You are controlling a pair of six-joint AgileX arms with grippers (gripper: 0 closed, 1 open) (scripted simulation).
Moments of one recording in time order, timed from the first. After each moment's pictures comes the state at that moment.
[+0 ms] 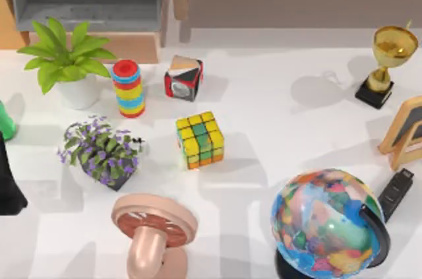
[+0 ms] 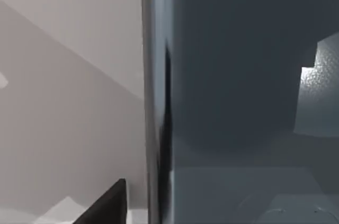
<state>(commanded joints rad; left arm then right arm) 0.00 0.00 0.00 0.00 0.00 0.00 -0.46 2.26 1.63 -0.93 -0.02 -1.08</state>
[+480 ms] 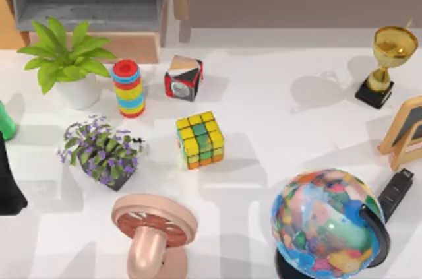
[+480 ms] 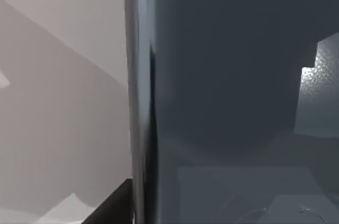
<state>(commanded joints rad) 0.00 0.00 0.00 0.00 0.00 0.00 -0.46 2.26 1.63 -0.93 -0.02 -1.08</state>
